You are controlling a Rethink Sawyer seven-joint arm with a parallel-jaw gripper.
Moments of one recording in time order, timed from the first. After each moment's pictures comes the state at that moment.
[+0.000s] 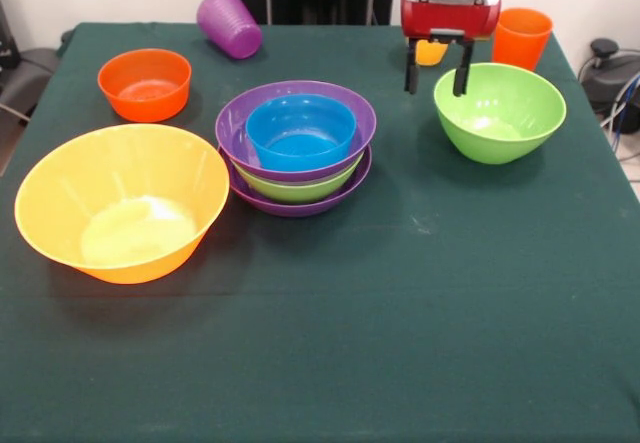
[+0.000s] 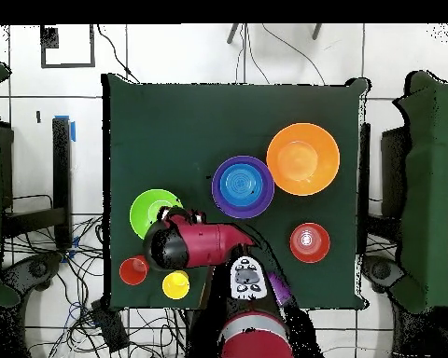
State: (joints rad) arm -0.11 -0.64 0.05 1.94 -0.14 0.08 1.97
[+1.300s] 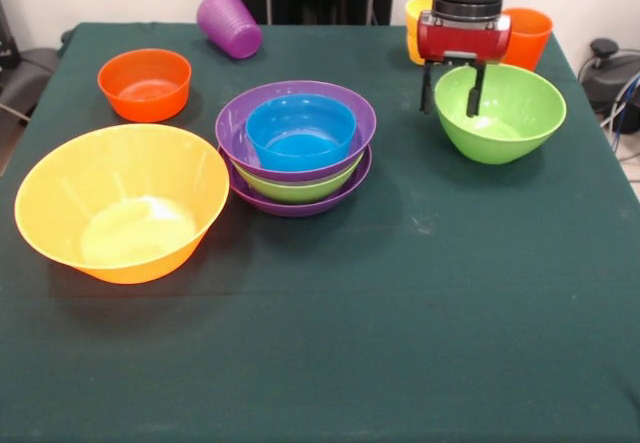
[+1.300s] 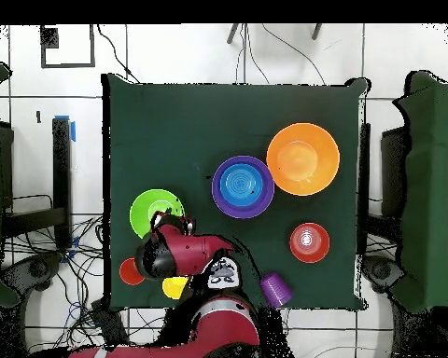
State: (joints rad) arm -0.01 -0.53 -0.01 1.95 -0.09 -0.12 2.07
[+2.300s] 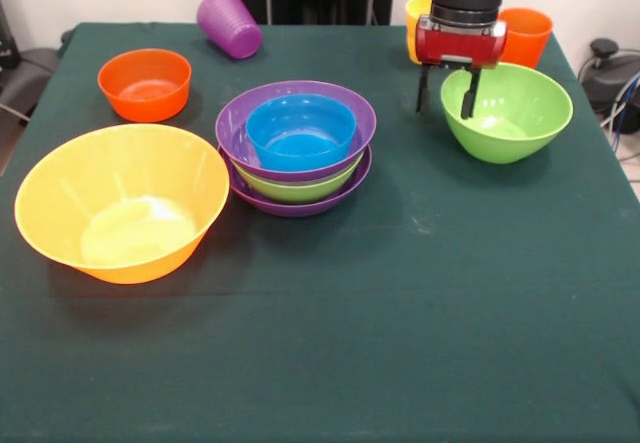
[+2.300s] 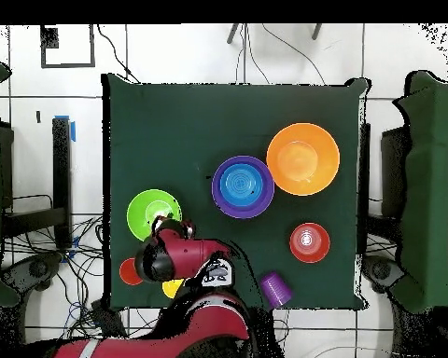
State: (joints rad) arm 0.02 -0.48 -0.04 1.95 -0.07 -0.15 2.08
